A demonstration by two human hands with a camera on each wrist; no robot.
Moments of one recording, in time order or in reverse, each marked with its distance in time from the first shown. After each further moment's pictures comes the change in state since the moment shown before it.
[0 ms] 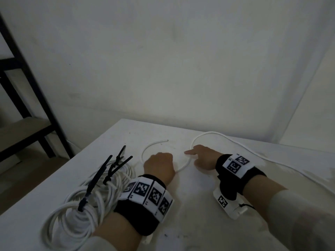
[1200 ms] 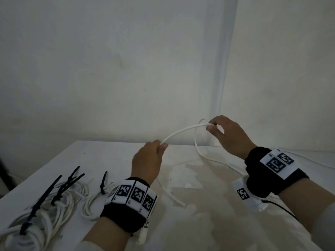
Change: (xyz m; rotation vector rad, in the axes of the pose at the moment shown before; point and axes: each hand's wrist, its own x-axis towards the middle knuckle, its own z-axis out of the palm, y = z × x) left_hand -0.028 0.103 -0.034 -0.461 0.438 0.282; right_hand -0.183 0.097 -0.092 0.115 0.955 -0.152
